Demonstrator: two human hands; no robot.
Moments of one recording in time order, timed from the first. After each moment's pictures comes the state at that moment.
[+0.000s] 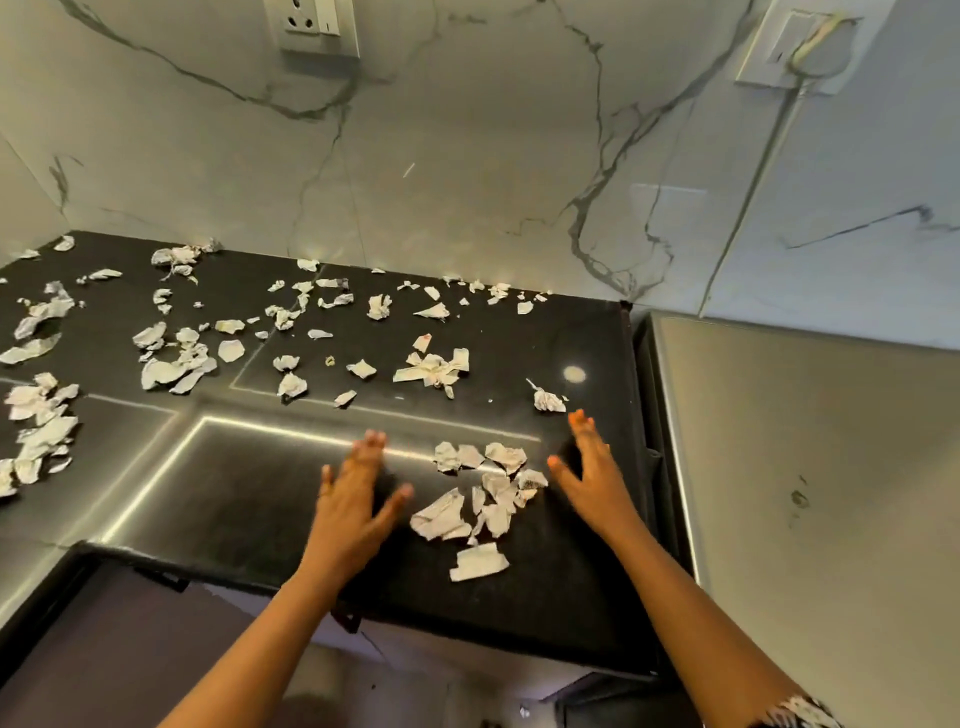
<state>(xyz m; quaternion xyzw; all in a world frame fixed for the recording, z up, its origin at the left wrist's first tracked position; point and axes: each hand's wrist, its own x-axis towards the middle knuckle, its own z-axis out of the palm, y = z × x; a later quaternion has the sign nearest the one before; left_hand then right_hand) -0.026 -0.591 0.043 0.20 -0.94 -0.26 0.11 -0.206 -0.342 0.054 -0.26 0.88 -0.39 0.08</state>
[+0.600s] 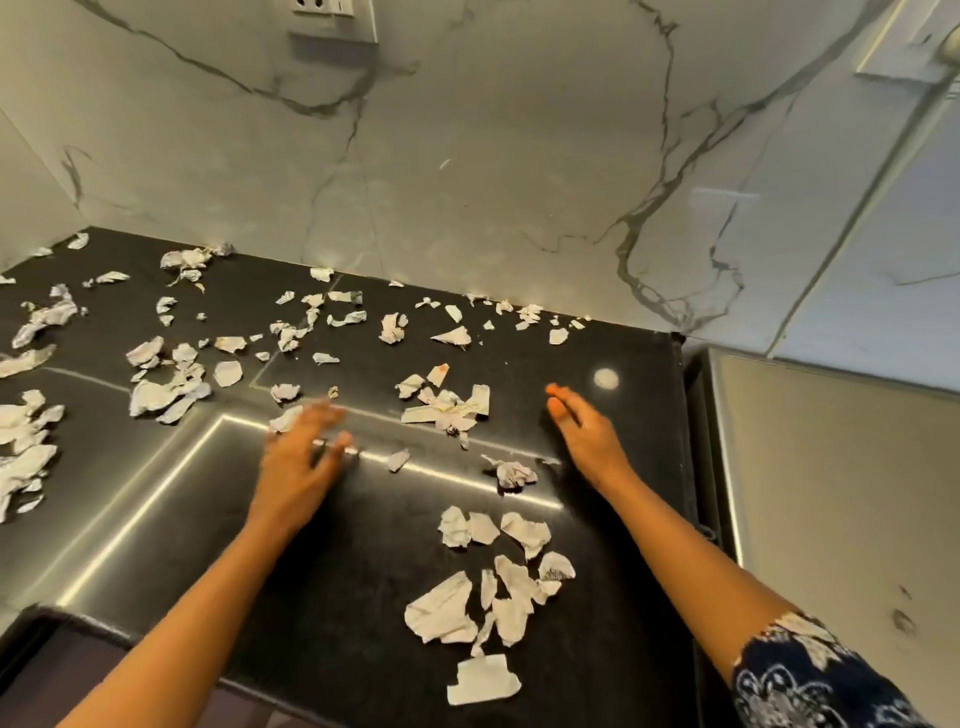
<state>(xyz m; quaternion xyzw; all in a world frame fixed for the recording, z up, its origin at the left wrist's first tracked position) -0.091 -0.710 0.051 0.25 -0.90 -0.29 0.22 -0.315 -0.433 0.079 -0.25 0.83 -0.47 0.17</state>
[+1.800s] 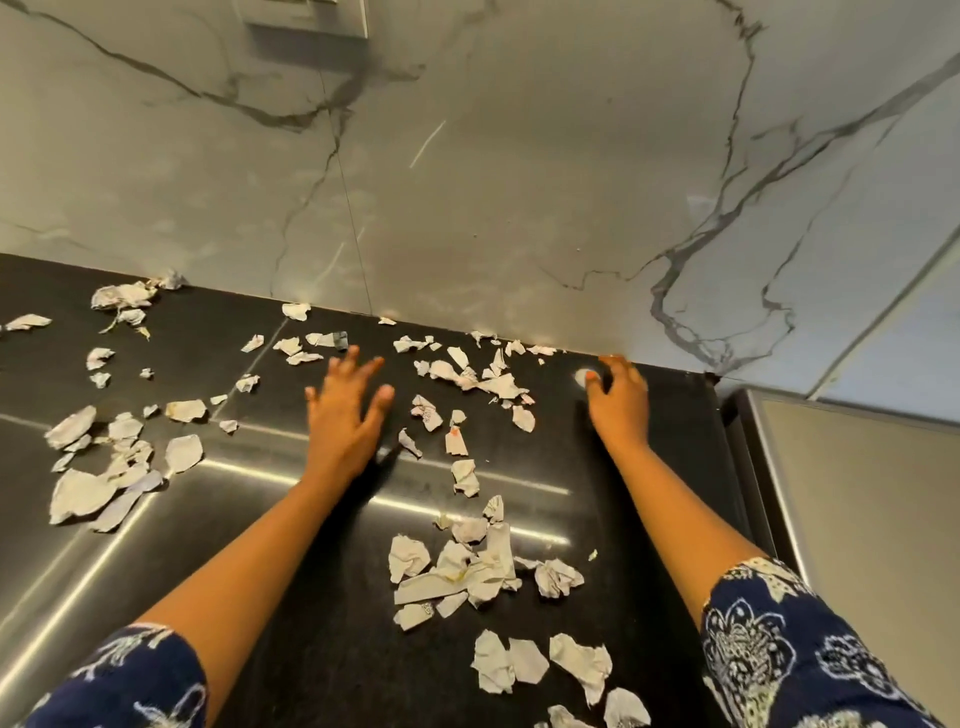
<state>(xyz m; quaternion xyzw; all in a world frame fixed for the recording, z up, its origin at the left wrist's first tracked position) -0.247 -0.779 0.047 0.23 -0.91 -0.28 0.21 -0.444 -0.514 0.058 -0.11 0.90 -0.41 -0.03</state>
